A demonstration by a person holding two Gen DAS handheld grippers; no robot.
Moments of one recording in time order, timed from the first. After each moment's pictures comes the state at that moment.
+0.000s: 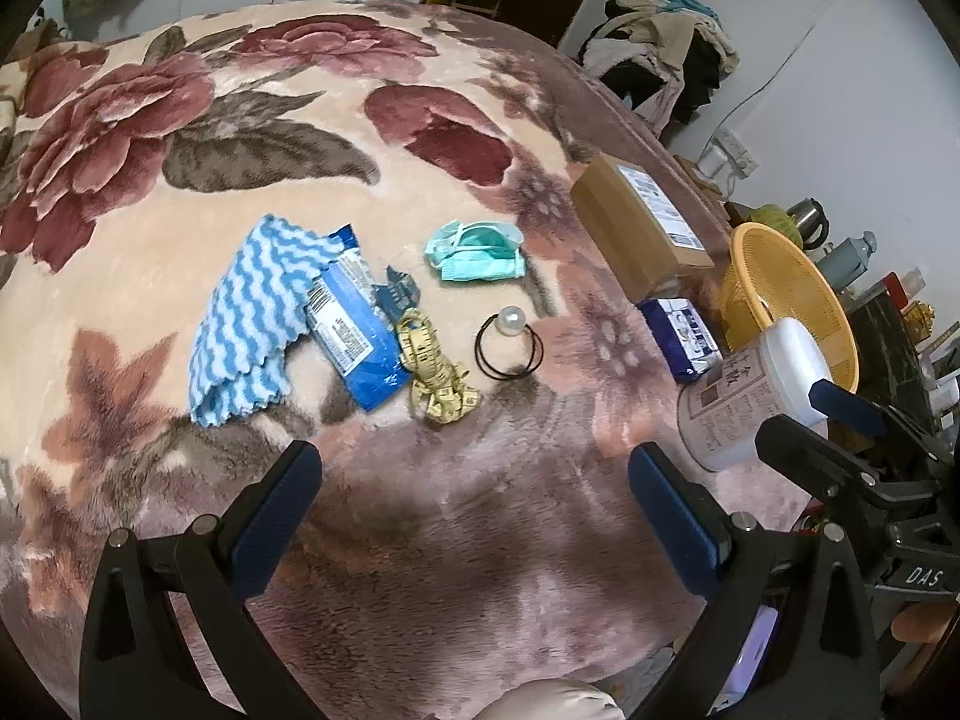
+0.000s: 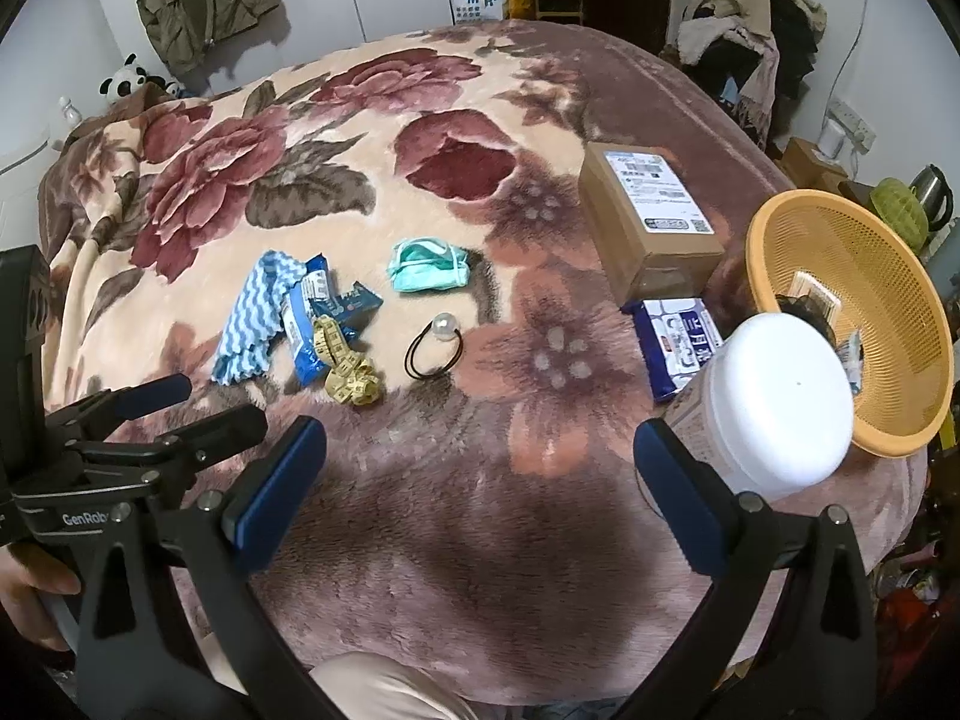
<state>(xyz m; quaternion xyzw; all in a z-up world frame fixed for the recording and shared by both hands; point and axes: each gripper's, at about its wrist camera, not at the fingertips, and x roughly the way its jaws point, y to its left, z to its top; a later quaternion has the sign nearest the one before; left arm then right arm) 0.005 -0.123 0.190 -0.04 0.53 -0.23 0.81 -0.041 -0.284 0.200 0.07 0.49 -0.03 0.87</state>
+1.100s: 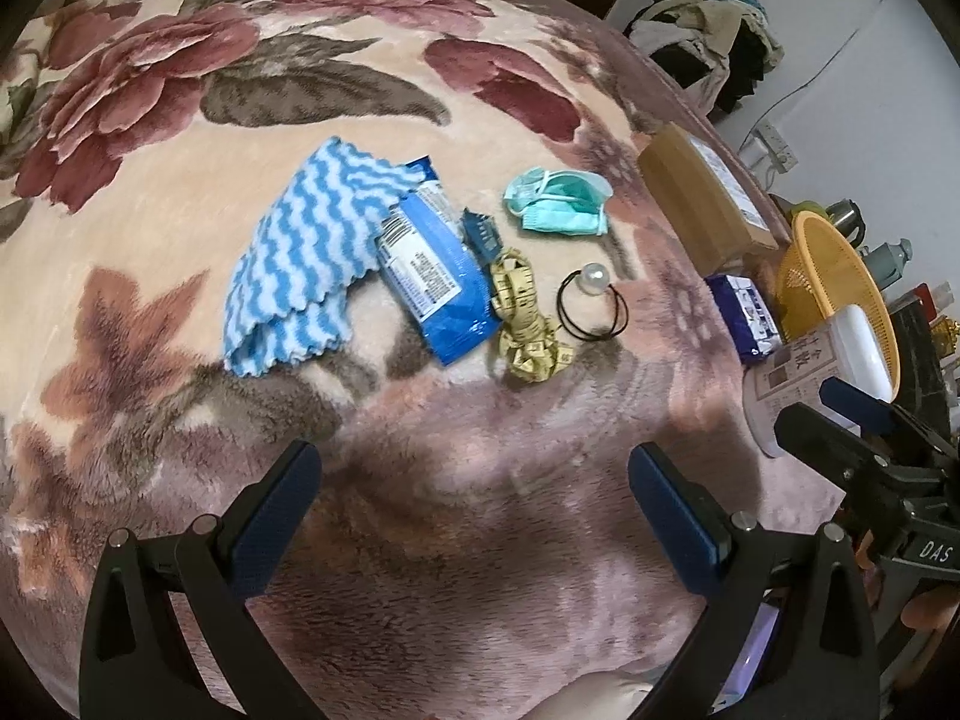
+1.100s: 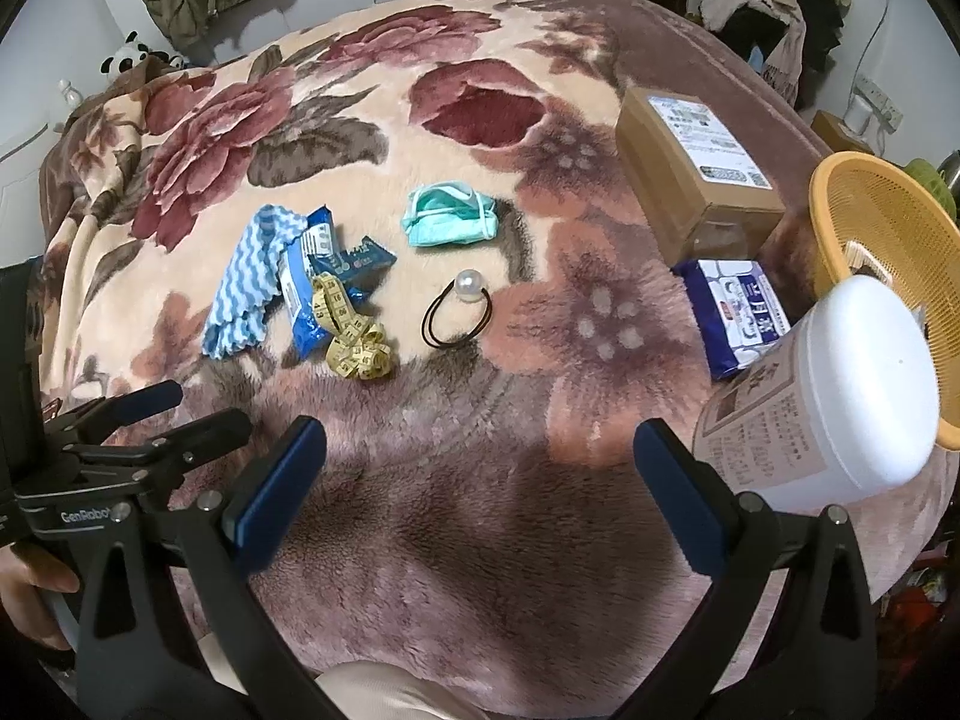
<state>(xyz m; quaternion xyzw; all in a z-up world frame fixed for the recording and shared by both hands) 0.014 -0.092 0.143 -0.04 0.56 -0.19 0.80 -0.025 -0.273 0.158 0.08 0.53 0.00 0.85</state>
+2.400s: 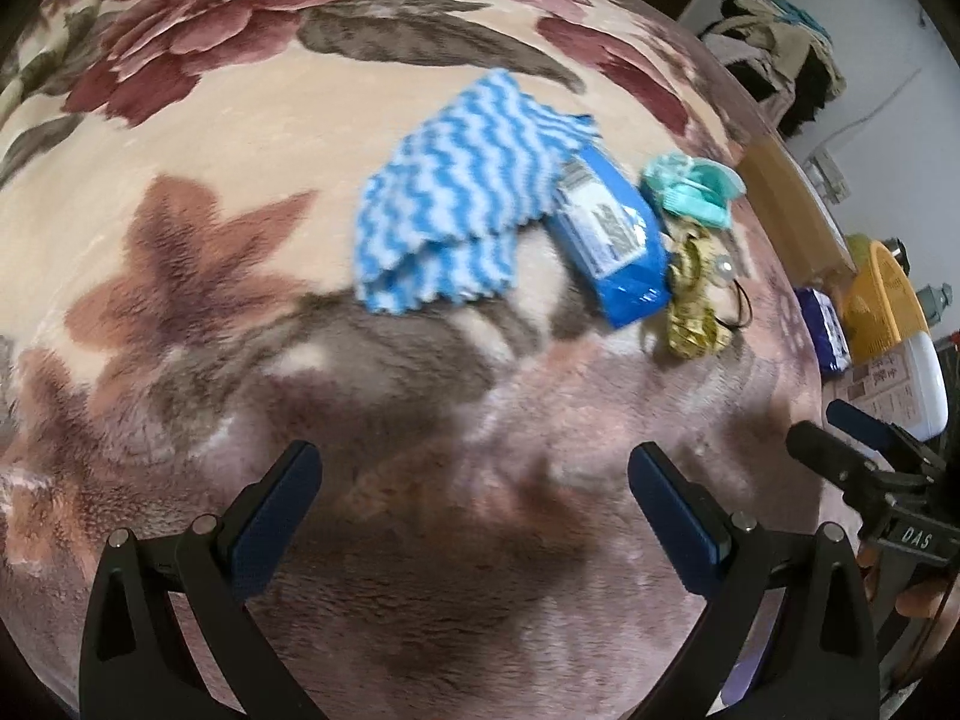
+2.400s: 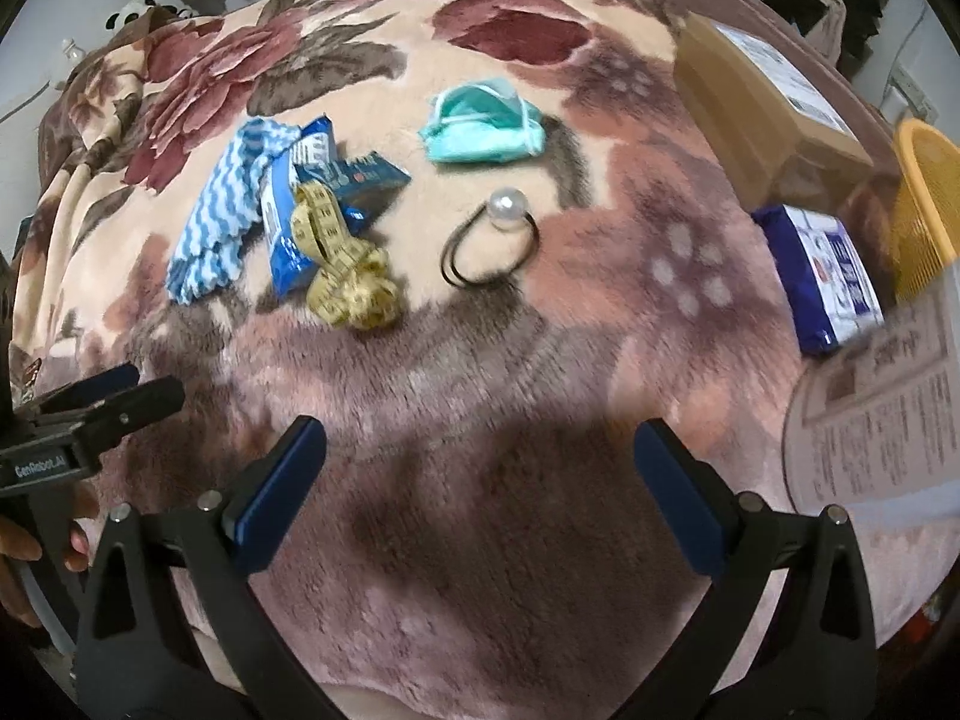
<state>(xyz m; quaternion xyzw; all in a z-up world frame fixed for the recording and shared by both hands) 0.020 -0.028 0.094 -0.07 0.58 -0.13 0.80 -0.007 -0.253 0.095 0.07 0.56 0.03 0.83</state>
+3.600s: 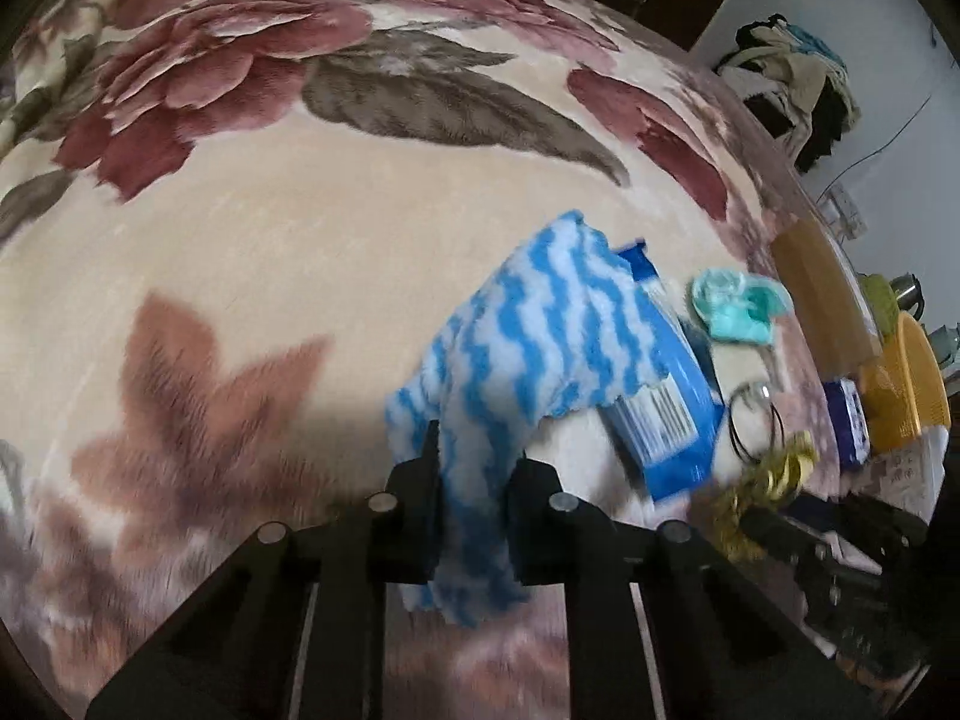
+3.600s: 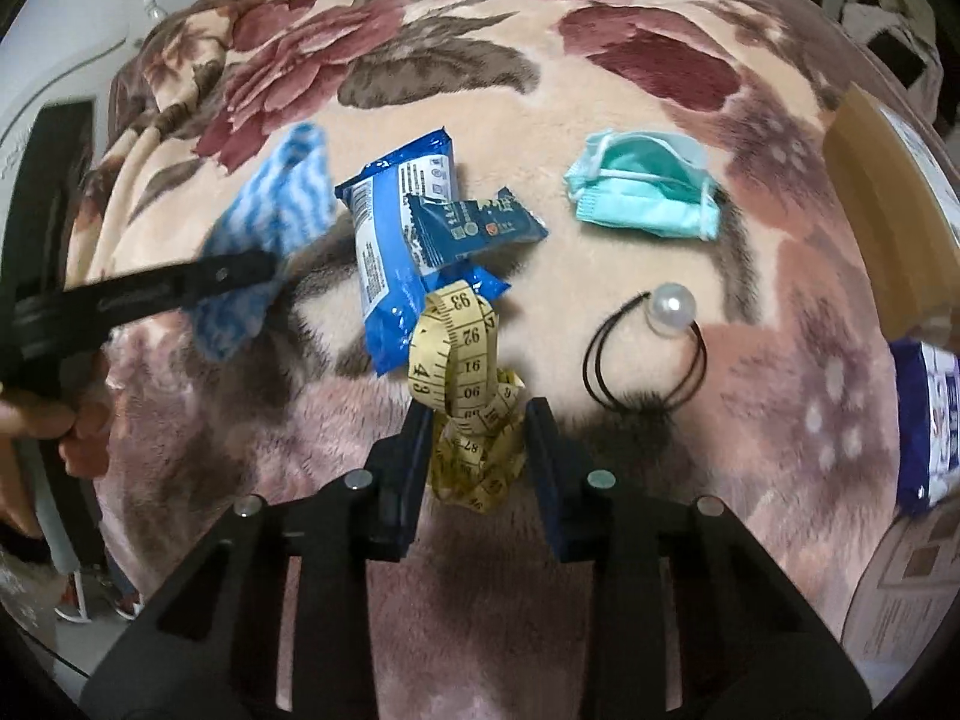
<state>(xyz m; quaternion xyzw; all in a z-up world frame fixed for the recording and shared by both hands) 0.087 -0.024 0.104 -0.07 0.56 -0.11 0.82 0.037 -0.220 0.087 0.06 0.55 0.14 0.82</state>
